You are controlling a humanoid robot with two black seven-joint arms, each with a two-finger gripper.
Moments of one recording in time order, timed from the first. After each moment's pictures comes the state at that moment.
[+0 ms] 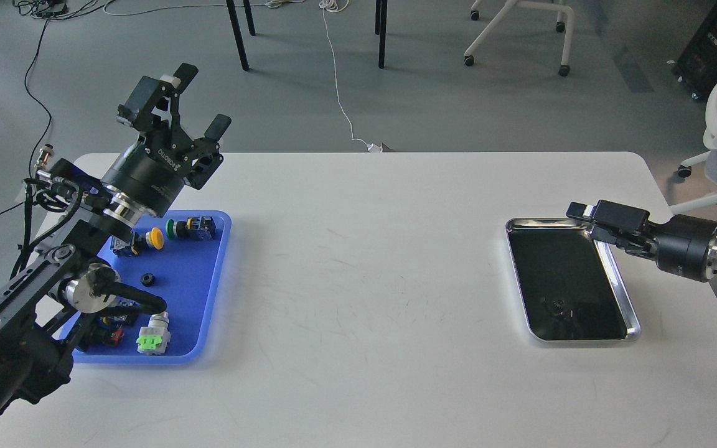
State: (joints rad) left arm -0.38 0.39 -1.10 -1.30 0.71 -0.24 -0.36; right arm 0.78 -0.96 0.30 1.12 -1.21 0.40 0.49
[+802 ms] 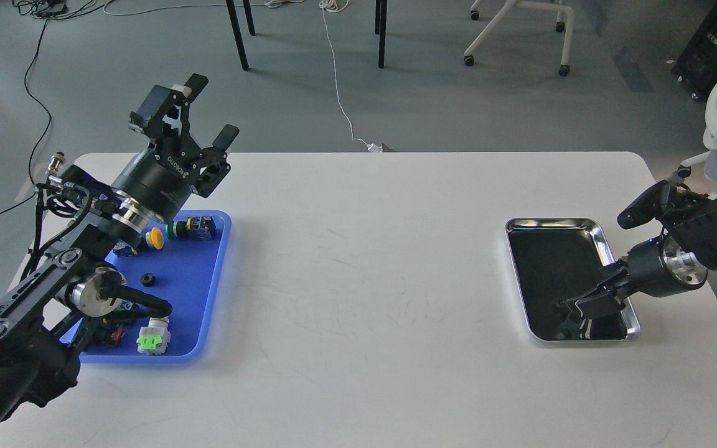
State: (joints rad) left arm -0.37 0.37 -1.10 -1.29 0.71 -0.24 -0.33; right arm 1.25 -0.79 -0.40 1.11 -1.73 0.40 0.49
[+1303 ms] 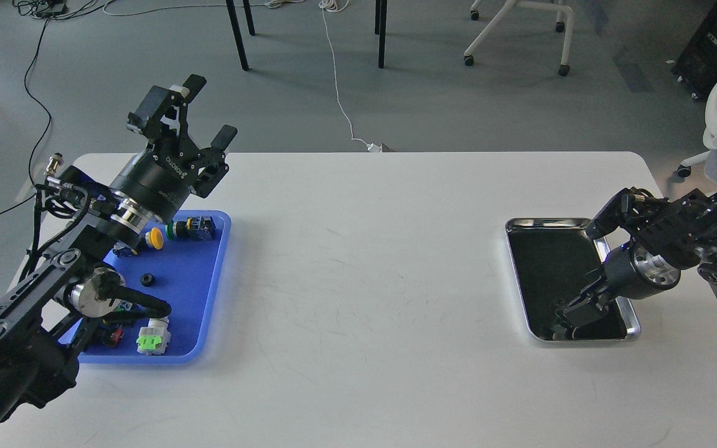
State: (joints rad) left arm -0.37 0.37 -1.11 -1.29 0.71 -0.24 -0.33; right arm 1.28 -0.66 -0.52 1.03 -1.73 0.40 0.49
